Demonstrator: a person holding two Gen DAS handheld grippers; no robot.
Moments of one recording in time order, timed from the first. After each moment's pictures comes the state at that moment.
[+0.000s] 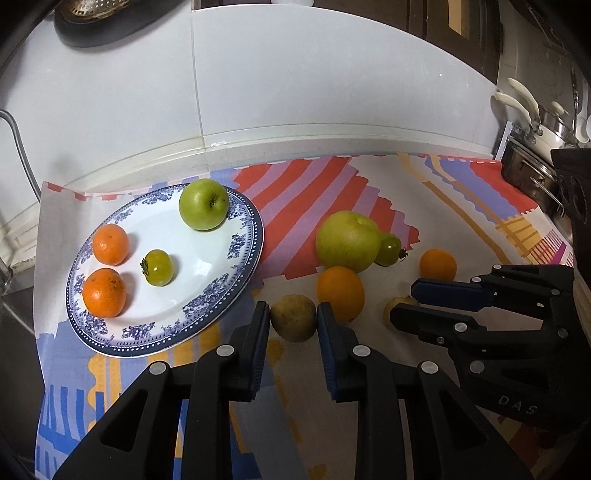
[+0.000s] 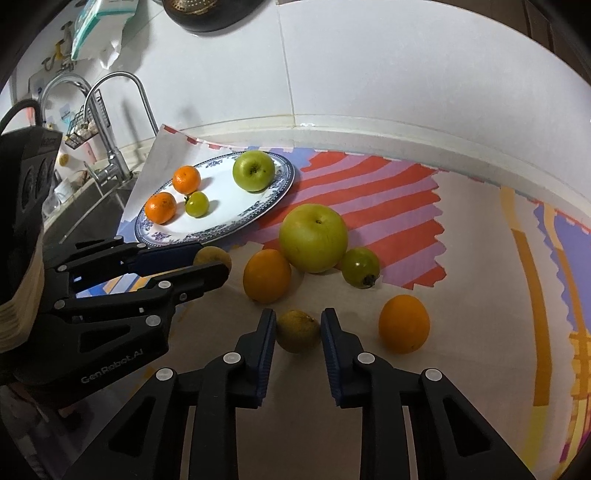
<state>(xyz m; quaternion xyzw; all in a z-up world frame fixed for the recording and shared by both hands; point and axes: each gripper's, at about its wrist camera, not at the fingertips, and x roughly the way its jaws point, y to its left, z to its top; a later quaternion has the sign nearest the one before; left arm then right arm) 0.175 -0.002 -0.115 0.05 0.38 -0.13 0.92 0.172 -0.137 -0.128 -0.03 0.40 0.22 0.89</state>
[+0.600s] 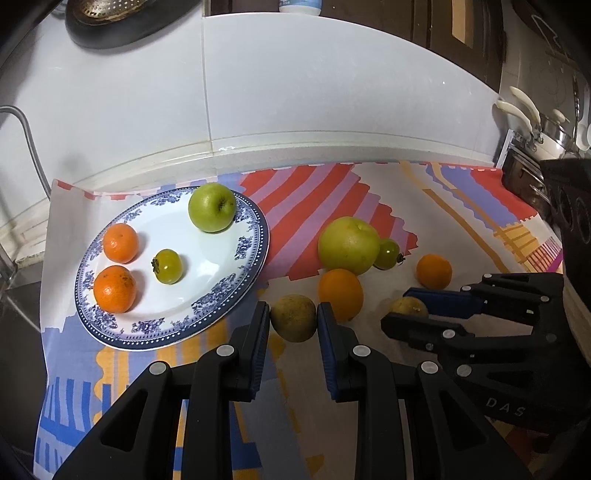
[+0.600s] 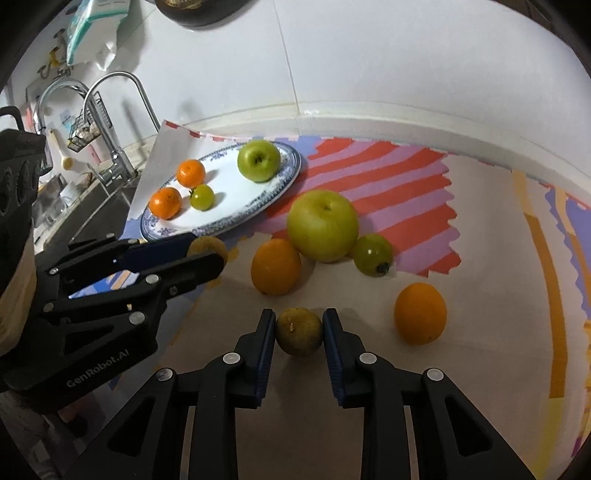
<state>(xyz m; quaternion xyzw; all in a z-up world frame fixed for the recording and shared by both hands) 0.166 0.003 -0.108 0.04 0.37 -0.12 0.92 0.172 -0.133 -0.131 -0.02 0.41 0.23 0.88</state>
